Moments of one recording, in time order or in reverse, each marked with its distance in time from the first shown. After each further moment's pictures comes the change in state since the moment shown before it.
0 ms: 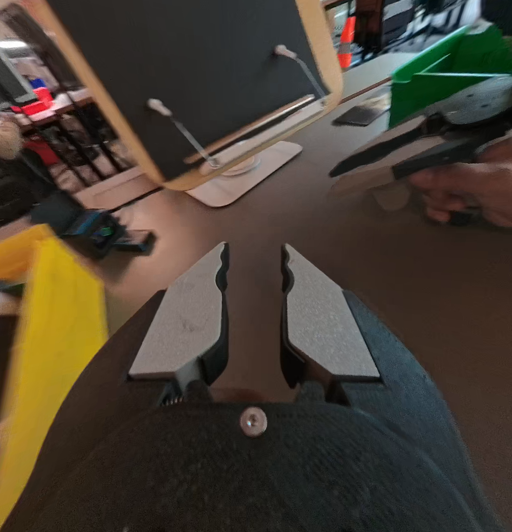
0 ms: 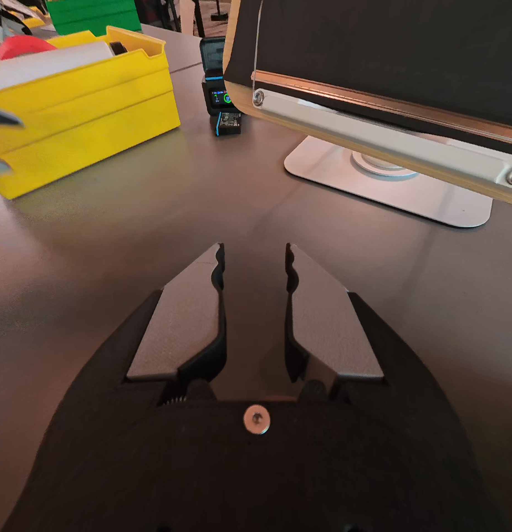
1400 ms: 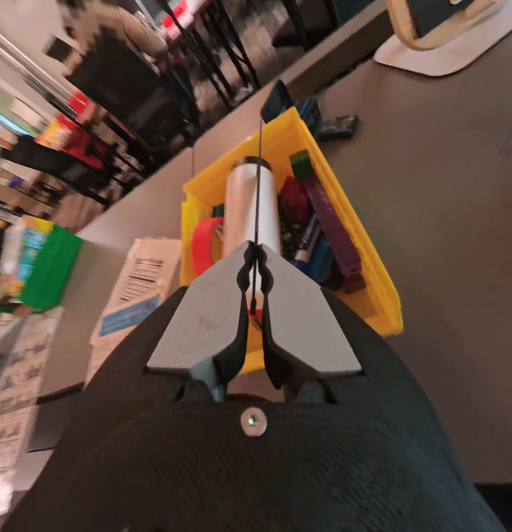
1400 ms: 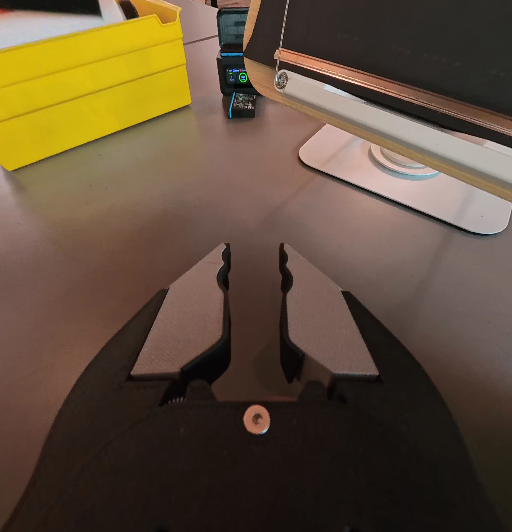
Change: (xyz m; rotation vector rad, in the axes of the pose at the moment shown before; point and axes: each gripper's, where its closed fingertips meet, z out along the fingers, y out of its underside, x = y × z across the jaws) left arm -0.201 0.033 -0.142 -0.321 -0.409 0.172; right arm -0.010 0.008 0.002 -0.055 -0.031 -0.061
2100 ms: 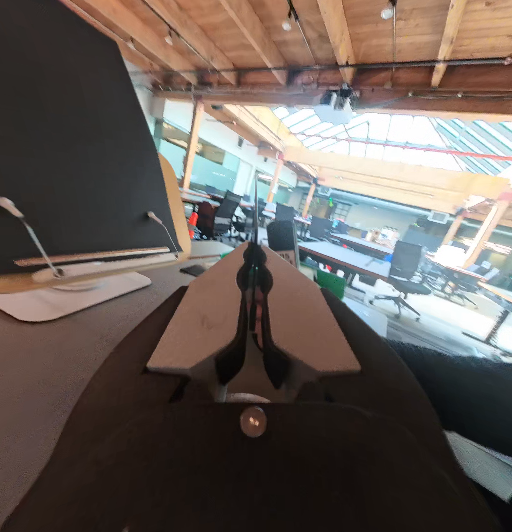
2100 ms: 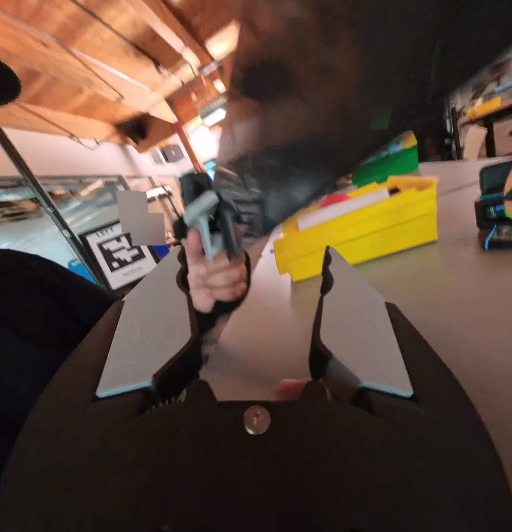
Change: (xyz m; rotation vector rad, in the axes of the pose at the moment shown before) left arm 0.240 -0.183 -0.065 0.836 0.960 -0.690; right arm -0.106 -0.084 -0.088 0.456 -0.899 0.272
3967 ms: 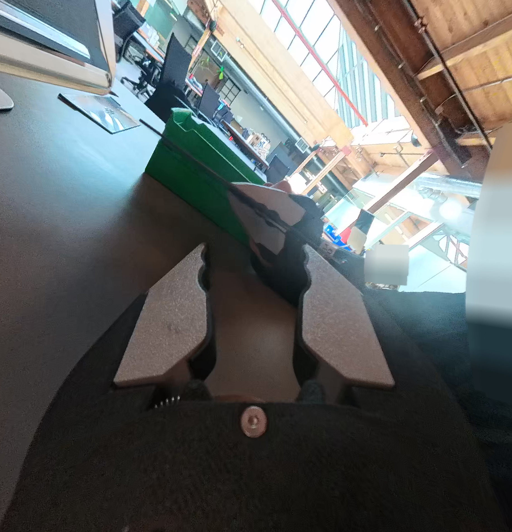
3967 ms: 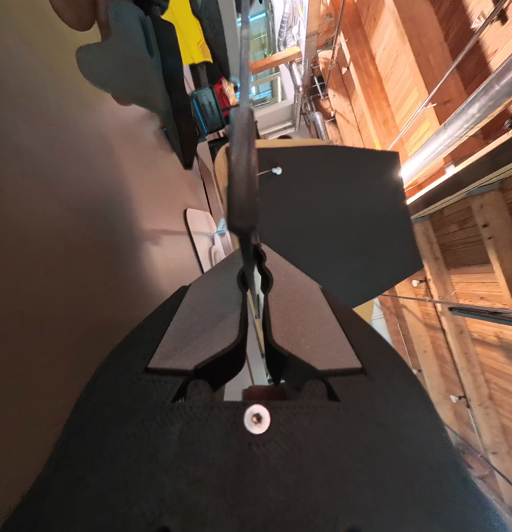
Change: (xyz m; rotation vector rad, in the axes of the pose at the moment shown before) left arm -0.064 0.095 0.017 -0.465 0.385 -0.540; right arm 0.084 0.005 -0.060 -0.668 0.974 -1.666
